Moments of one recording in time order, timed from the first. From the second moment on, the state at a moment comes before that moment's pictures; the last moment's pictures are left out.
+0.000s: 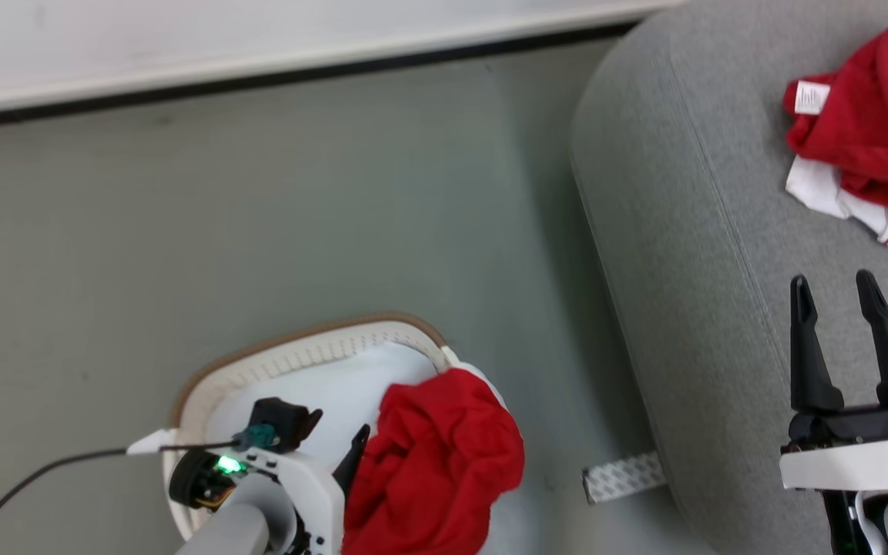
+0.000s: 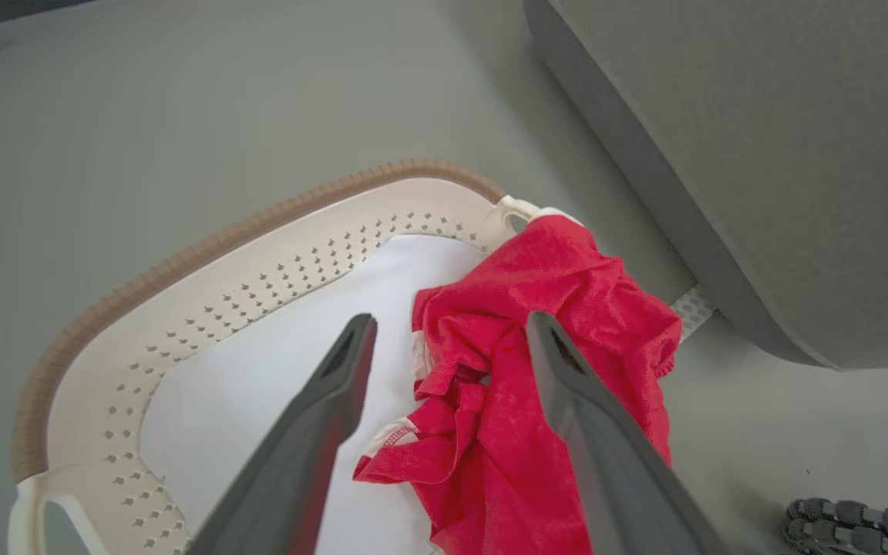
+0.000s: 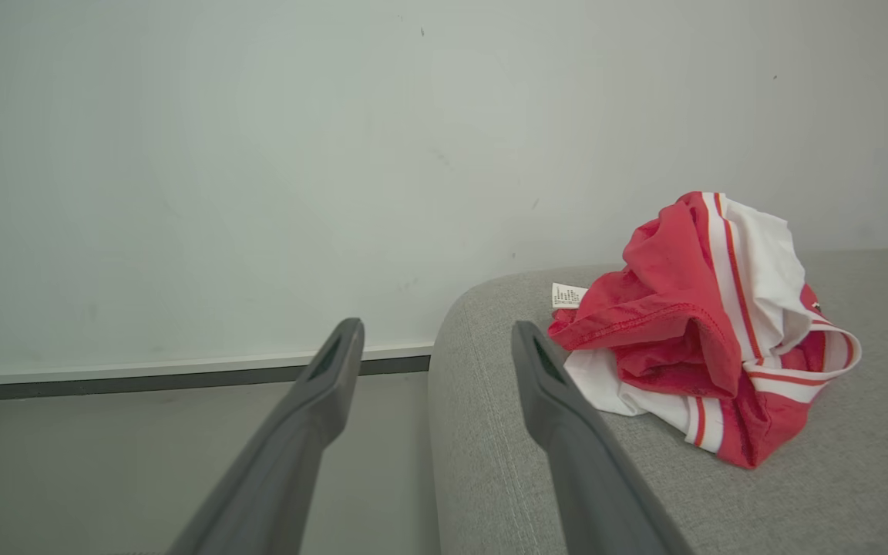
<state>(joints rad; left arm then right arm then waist) -0.54 0.16 -0.57 0.94 -0.38 -0.13 -0.22 -0.23 -0.14 0.03 0.11 0.34 0.13 -0.26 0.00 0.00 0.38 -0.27</state>
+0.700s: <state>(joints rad) -0.80 0.25 -1.03 1.07 -0.56 -0.13 0.00 -0.37 -0.06 0.01 -0.03 0.32 0.13 -0.26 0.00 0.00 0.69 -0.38</state>
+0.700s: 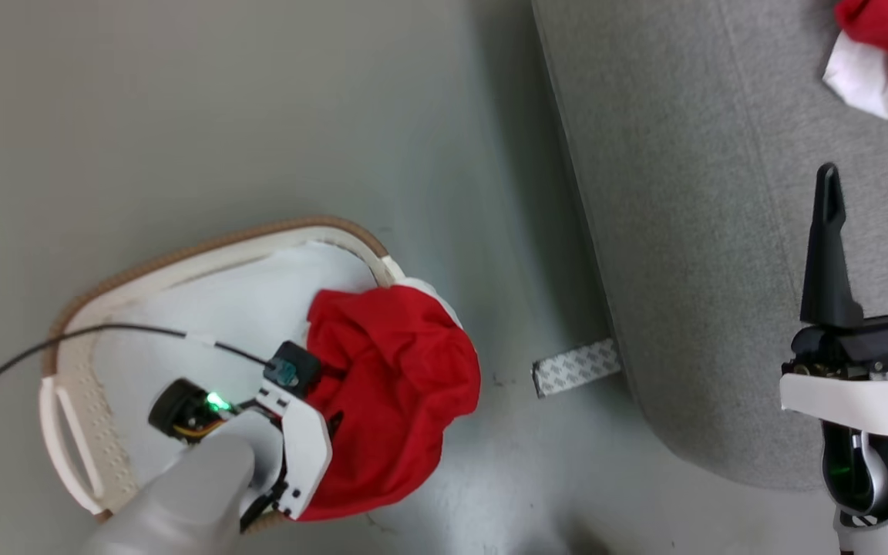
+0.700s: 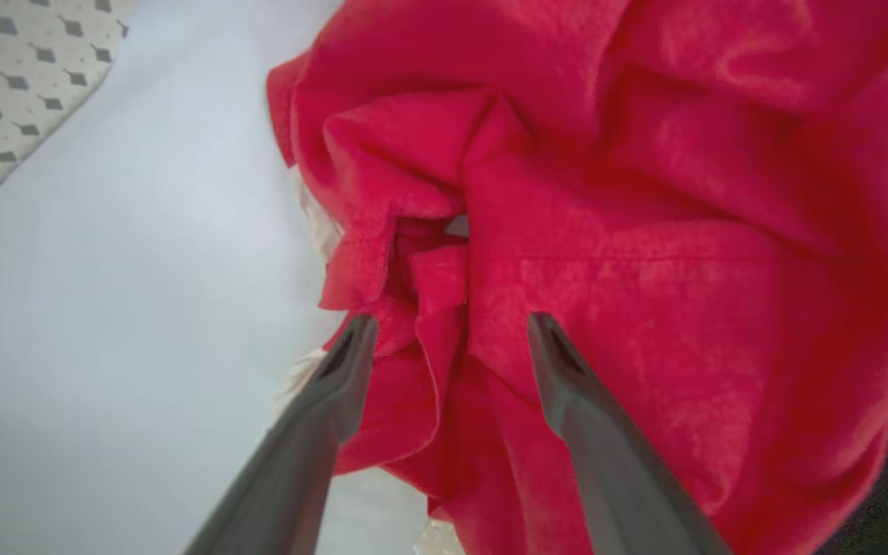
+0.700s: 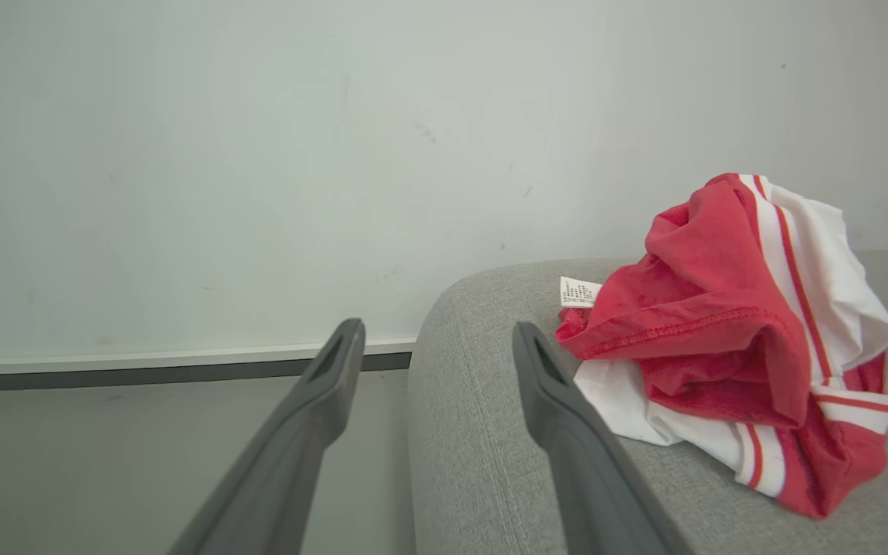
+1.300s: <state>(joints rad) -0.95 0.25 -1.19 1.21 -0.63 -0.13 0.09 -0.45 -0.05 -0.01 -0.16 0.41 0.13 -0.26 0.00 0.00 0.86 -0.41</state>
